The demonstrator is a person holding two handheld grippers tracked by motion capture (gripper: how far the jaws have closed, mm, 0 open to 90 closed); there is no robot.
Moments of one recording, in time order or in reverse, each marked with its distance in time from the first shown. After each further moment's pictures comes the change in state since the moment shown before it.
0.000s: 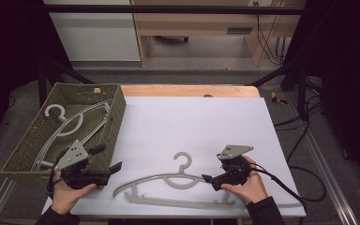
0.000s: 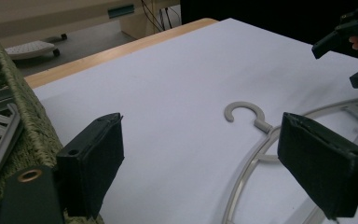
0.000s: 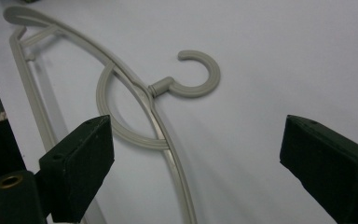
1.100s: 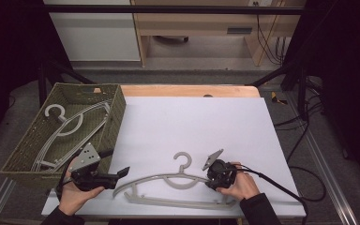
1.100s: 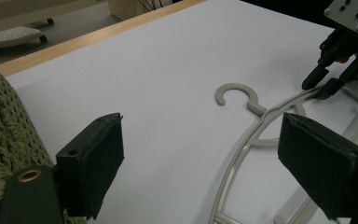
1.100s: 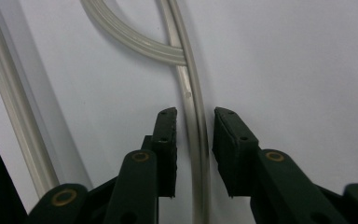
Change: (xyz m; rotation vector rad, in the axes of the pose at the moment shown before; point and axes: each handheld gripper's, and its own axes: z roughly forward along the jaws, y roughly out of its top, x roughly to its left) left arm -0.011 -0.005 0.017 0.069 -0.024 0.022; right arm 0.004 -0.009 0.048 0.433 0.059 -0.178
